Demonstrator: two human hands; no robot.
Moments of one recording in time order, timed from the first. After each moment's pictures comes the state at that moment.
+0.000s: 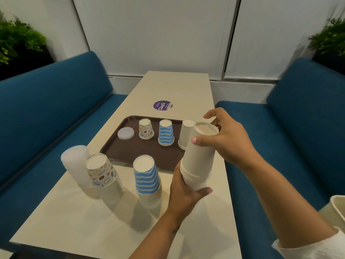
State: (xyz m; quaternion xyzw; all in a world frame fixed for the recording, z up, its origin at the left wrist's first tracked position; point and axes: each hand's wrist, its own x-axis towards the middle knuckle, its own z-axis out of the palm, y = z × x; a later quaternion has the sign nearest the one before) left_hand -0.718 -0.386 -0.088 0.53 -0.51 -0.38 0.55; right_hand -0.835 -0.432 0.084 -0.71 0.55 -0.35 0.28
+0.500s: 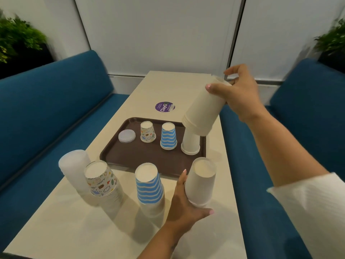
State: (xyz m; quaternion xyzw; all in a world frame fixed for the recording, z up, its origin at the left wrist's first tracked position) left_hand -0.703 -0.386 -0.116 0.56 -0.54 -0.43 0.46; right_hand -0.827 -0.528 0.130 -0.63 0.52 -0.50 0.28
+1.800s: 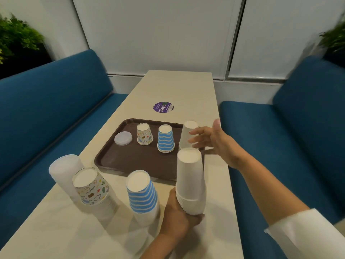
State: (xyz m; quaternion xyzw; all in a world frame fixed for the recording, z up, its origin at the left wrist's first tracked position) left_hand -0.706 -0.394 -0.132 0.63 -0.47 -0.43 0.45; right_hand -0.841 -0.521 0.029 -0.66 0.41 -0.29 0.56
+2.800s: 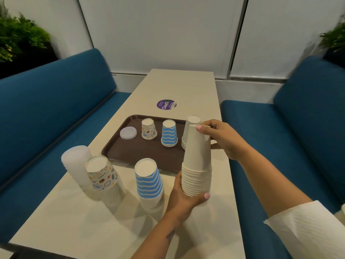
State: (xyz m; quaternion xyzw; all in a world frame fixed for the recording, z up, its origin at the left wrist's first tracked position) left_hand -0.705 -0.387 -0.096 0.55 -0.45 -0.50 0.49; right_hand -0.828 -0.507 0.039 -0.61 0.50 -0.34 0.51
